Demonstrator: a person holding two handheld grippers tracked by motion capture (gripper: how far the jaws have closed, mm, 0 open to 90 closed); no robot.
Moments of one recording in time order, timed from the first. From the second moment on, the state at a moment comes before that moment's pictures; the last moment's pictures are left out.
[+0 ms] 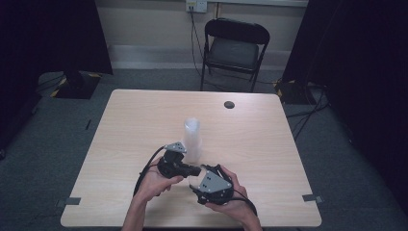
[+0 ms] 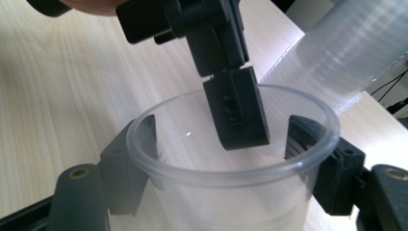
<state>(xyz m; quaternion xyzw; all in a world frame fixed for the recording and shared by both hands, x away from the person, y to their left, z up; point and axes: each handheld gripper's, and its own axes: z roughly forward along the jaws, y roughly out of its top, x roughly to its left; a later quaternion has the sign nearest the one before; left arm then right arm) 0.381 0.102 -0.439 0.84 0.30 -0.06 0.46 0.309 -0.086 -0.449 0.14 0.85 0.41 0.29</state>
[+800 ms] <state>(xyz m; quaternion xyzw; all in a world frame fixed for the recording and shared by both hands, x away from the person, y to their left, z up) 0.376 0.109 -0.438 0.81 0.31 -0.03 0.50 0.313 -0.094 -0.444 0.17 0.83 0.44 0.29</state>
